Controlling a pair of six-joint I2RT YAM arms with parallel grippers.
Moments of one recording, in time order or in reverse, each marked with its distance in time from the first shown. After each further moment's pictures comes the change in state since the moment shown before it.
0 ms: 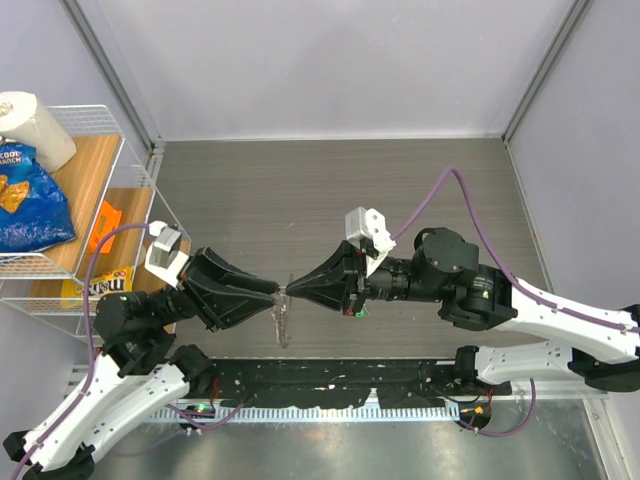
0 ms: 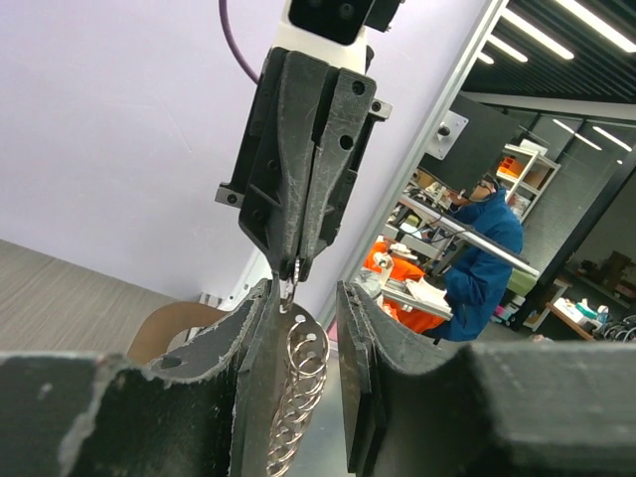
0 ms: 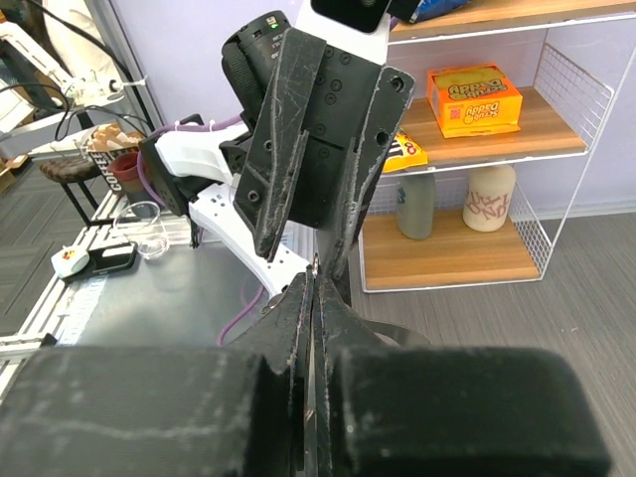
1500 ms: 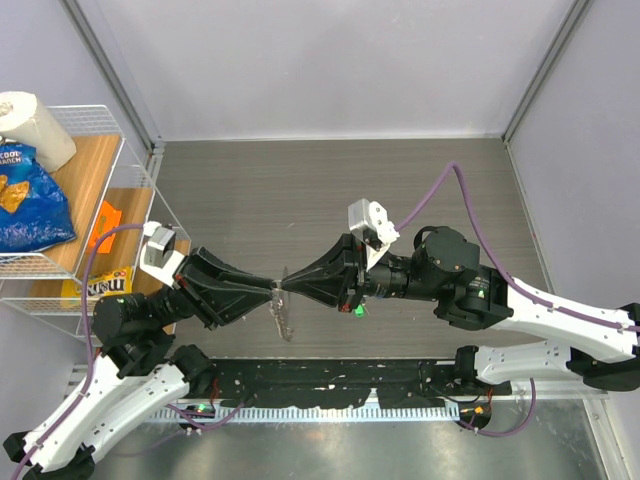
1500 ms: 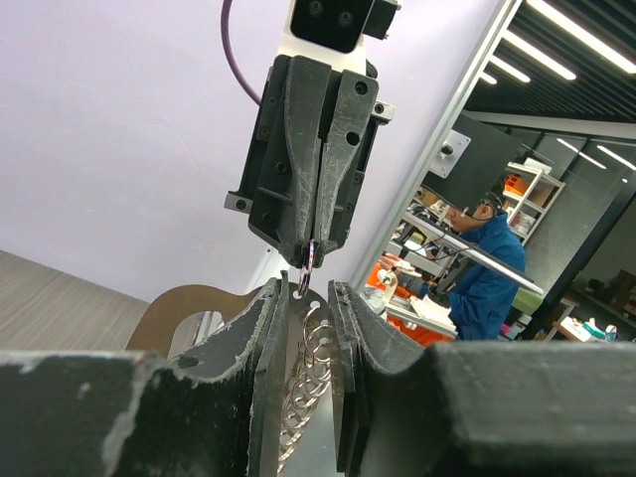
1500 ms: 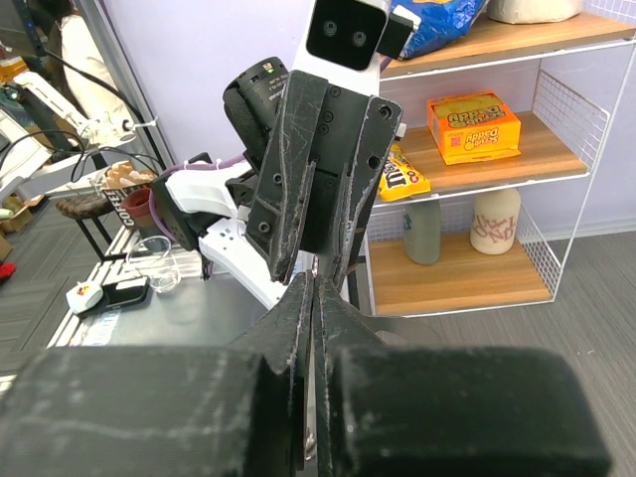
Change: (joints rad) left arm 0.000 -0.010 -0.002 0.020 -0.040 -0.012; right arm 0.000 0.020 0.002 0.085 0.022 0.060
